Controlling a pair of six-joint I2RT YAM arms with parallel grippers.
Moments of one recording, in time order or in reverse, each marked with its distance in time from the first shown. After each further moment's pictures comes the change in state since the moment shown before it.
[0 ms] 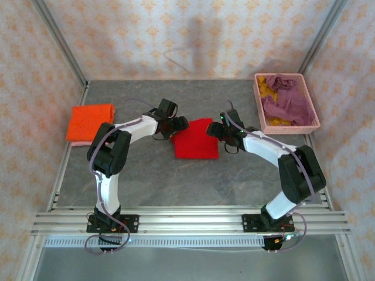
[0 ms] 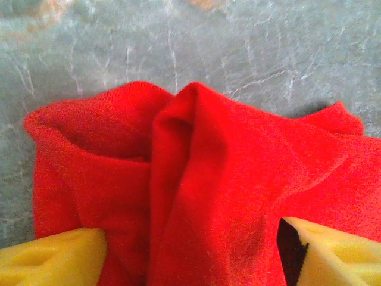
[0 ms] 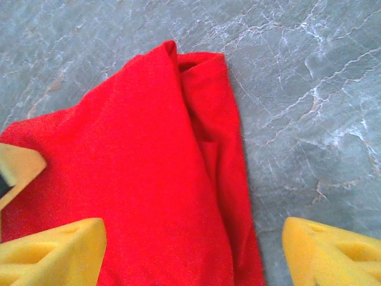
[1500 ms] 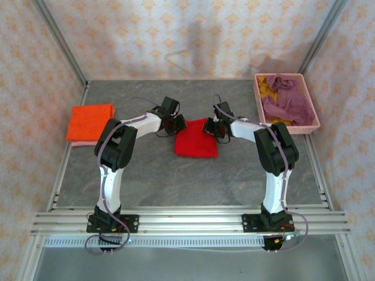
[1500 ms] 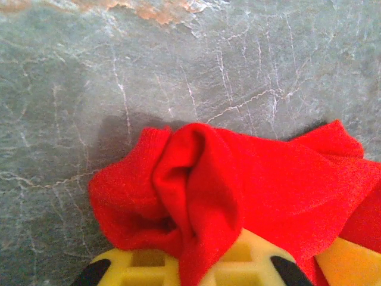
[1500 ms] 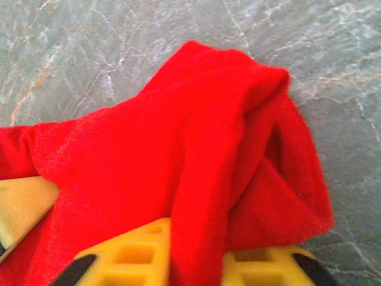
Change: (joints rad) left arm 0.011 0.116 0.089 0.049 0.108 0.001; right arm -0.045 0.367 0.246 0.074 -0.240 -0.065
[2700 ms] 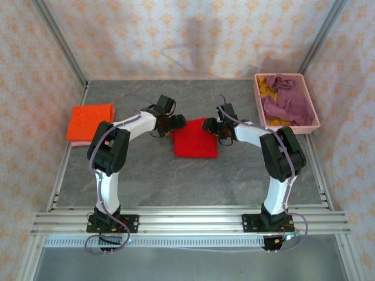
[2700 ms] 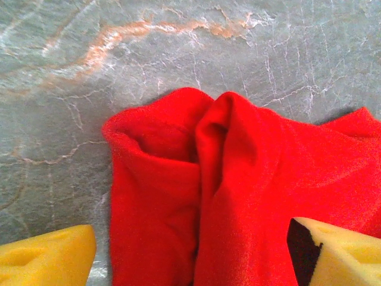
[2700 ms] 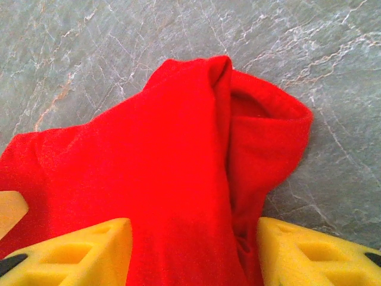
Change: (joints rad) left arm 0.012 -0.094 -0.023 -0.152 -0.109 0.080; right arm -0.004 -0.100 -0.099 0.057 0.047 0.037
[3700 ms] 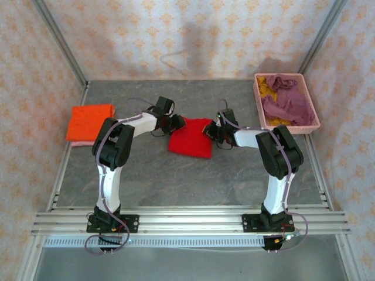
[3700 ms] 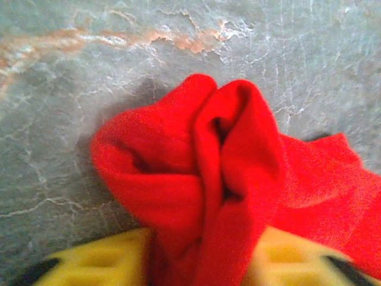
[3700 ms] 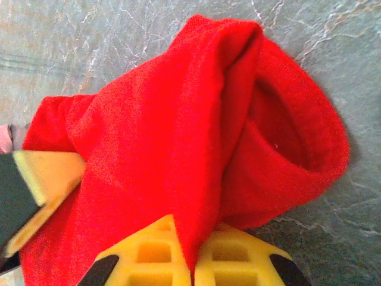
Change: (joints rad) left arm 0.039 0.093 -0.001 0.185 0.166 -0.053; right arm -0.005 0.038 -0.114 0.248 -0.139 0.150
